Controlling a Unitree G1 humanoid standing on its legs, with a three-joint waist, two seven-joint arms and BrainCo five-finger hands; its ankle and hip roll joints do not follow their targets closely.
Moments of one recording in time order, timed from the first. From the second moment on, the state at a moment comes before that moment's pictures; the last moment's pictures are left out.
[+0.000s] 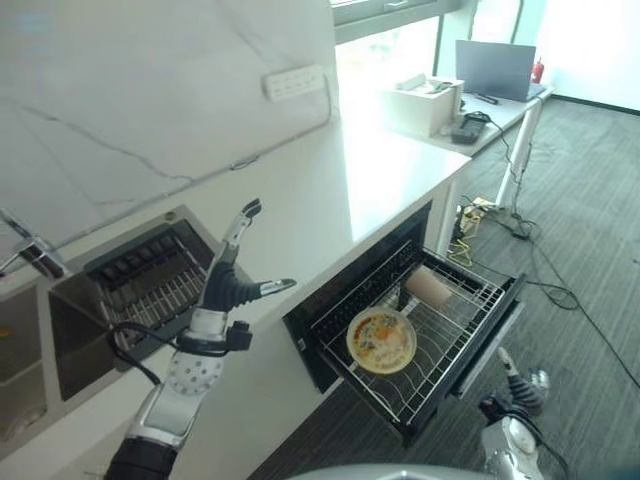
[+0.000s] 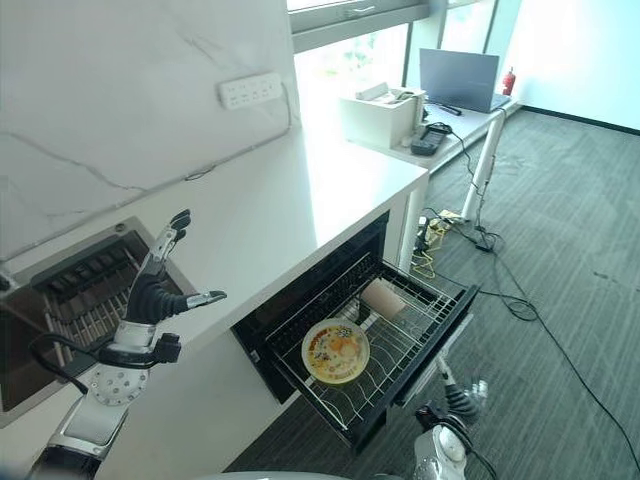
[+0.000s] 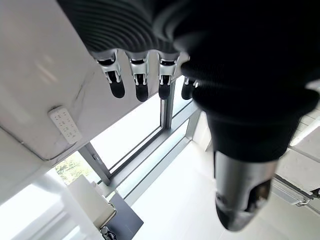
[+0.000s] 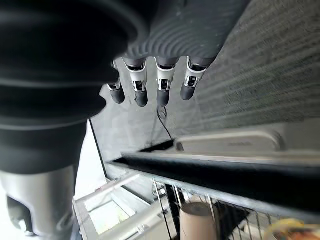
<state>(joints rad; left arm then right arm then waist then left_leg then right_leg) 0.04 0.51 -0.14 -0.03 0.14 -0.55 0.27 0.04 -0.13 0.02 0.79 0.75 -0.46 -0.36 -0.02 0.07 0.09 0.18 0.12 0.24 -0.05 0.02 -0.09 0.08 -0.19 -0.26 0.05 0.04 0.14</state>
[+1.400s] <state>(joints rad) 0.01 0.57 -0.14 -0.10 0.10 -0.49 0.13 -0.15 -0.34 0.20 0.88 0.95 -0.12 0.17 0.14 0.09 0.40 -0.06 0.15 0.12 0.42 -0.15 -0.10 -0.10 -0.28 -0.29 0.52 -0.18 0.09</state>
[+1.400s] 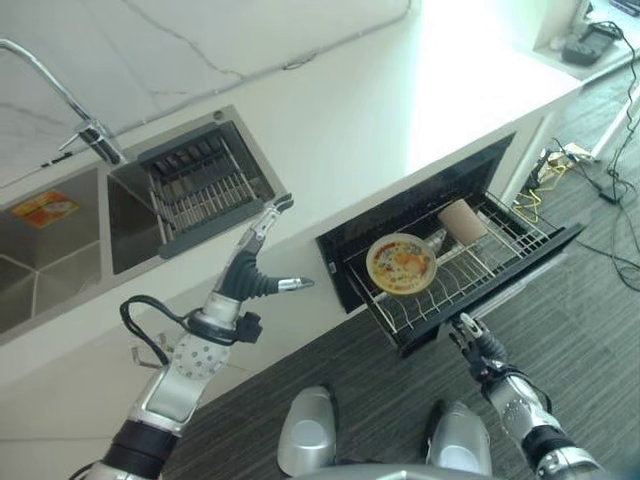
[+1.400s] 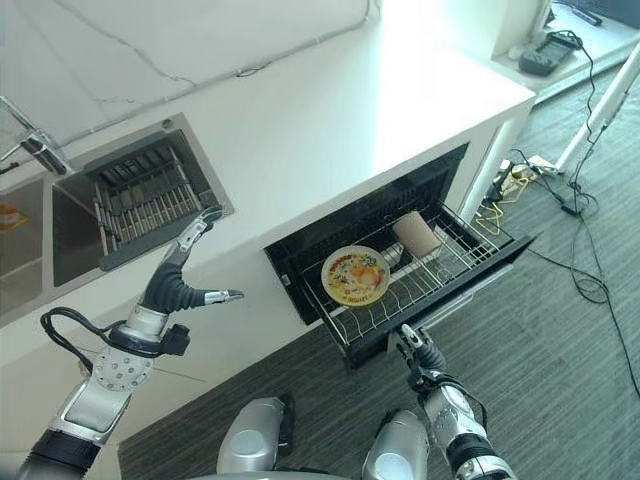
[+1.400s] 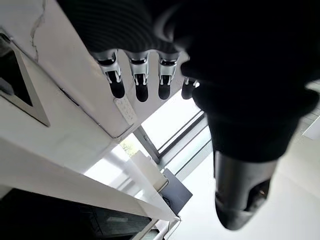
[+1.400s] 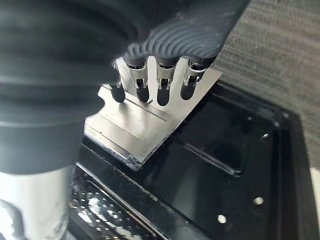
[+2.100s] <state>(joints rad) -0.14 0.84 -0.15 -0.14 0.00 -0.50 0.02 -0.56 -0.39 0.26 0.94 0.97 -0.10 0.18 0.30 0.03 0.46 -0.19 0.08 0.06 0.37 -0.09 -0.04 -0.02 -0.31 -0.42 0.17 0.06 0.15</state>
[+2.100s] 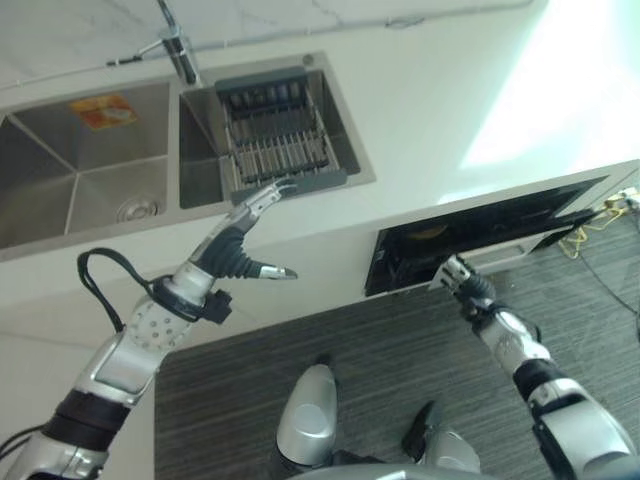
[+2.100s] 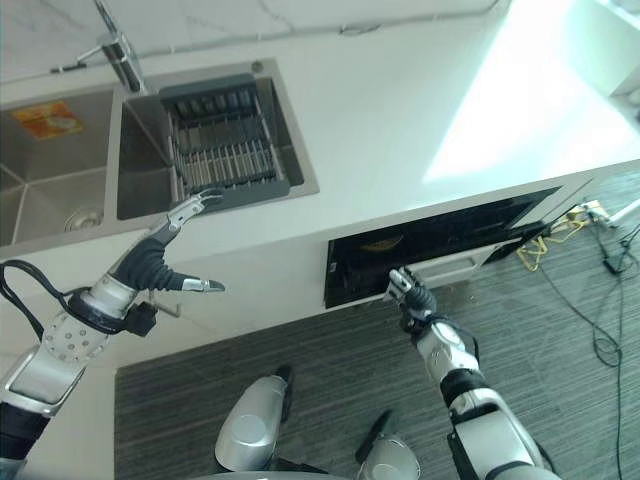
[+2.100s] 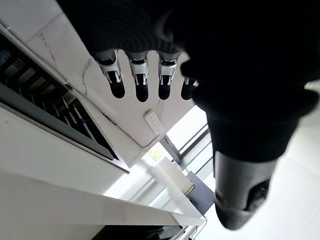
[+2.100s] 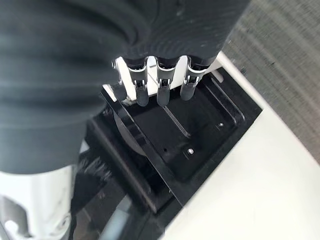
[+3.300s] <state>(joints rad) -0.23 0.82 -0.19 -0.11 0.06 -0.53 0.21 -0.53 -0.36 0.27 0.84 0.94 -0.32 0.29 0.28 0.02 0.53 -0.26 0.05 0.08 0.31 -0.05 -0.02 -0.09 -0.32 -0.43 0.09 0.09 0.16</state>
